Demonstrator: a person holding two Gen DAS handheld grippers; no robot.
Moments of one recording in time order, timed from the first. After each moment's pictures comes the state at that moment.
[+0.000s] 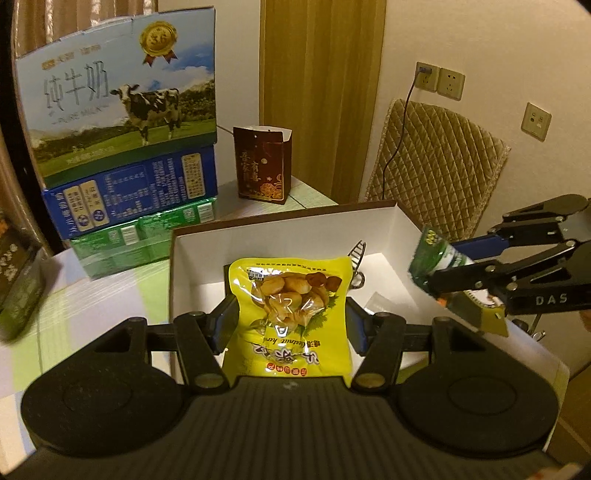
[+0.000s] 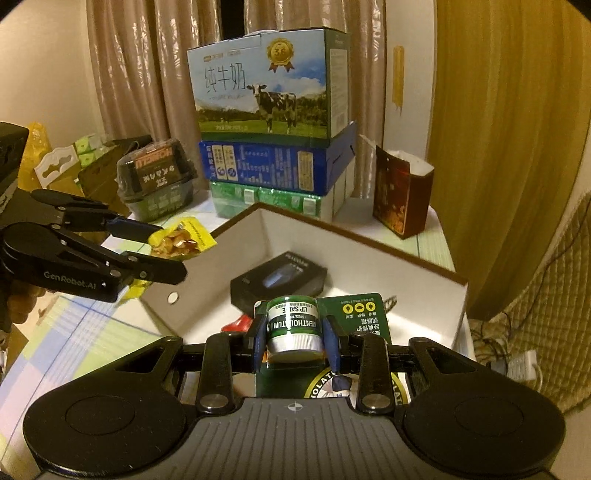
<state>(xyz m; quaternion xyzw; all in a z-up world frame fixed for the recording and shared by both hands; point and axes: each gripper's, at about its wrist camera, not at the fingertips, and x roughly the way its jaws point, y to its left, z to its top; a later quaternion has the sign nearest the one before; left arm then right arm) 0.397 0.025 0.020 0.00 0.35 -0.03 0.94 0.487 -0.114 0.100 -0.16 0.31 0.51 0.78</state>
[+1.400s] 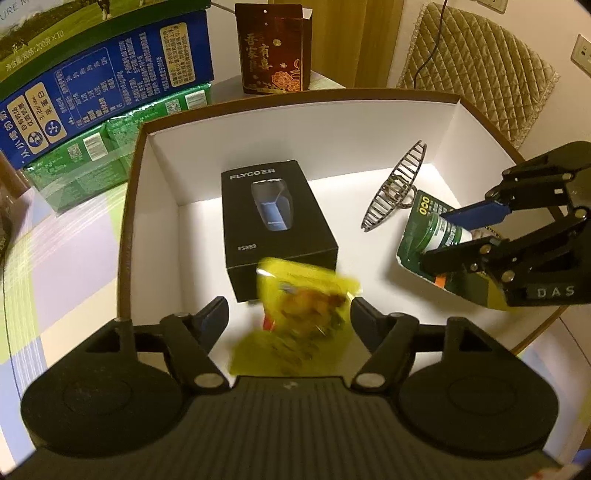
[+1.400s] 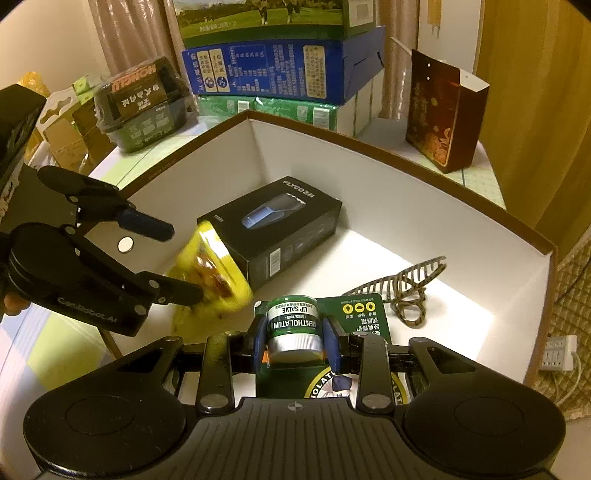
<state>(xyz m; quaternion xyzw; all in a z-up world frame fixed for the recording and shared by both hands) 0.466 0.040 -0.077 0.01 0.49 -0.01 0.87 0.546 -0.048 0.010 -0.22 0.40 0.52 0.72</state>
